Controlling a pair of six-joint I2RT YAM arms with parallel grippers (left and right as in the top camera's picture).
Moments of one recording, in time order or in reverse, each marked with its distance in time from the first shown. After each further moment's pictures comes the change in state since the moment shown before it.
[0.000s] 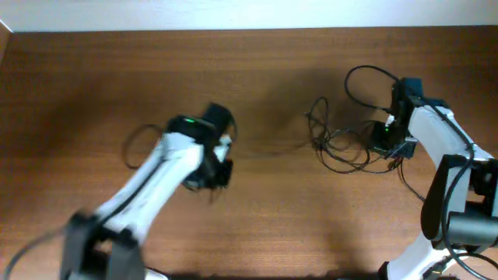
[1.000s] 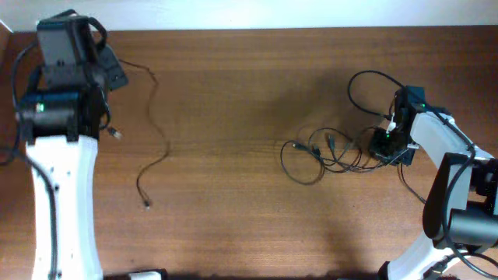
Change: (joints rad) left arm 0.467 -0.142 0.570 0.209 -0.380 -0.069; right arm -0.026 0.004 -0.068 0.053 -0.062 0.007
